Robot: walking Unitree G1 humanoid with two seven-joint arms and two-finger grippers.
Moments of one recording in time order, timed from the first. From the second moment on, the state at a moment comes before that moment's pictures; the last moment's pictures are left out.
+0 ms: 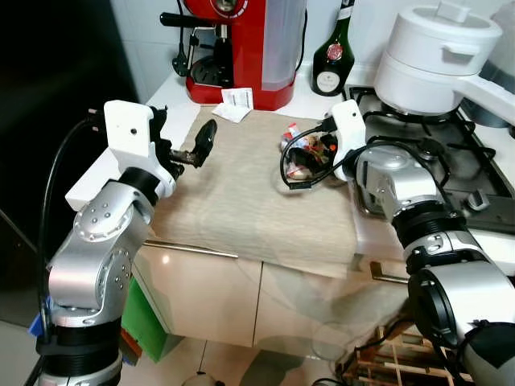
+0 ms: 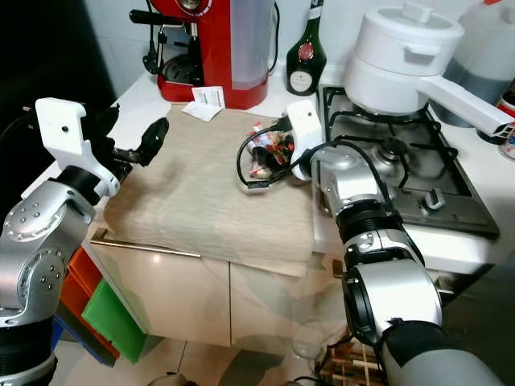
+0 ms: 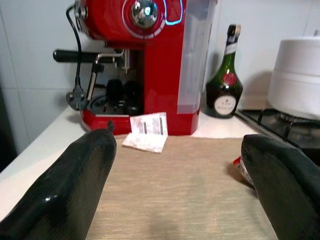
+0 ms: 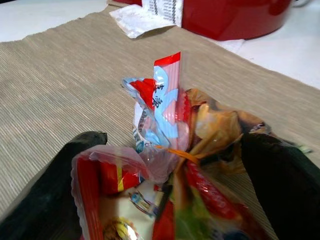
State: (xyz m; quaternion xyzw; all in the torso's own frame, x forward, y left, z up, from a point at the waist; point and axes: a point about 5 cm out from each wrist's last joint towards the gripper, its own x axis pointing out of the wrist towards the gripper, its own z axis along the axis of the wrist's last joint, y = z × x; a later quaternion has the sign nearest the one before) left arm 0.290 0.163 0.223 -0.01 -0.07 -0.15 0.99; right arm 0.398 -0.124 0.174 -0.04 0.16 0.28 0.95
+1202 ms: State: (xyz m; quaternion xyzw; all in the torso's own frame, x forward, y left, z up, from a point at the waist) left arm 0.320 0.142 0.216 0.00 -0.04 -0.17 0.98; right arm 0.405 -0.138 0.162 -0.02 0.13 0.14 0.98
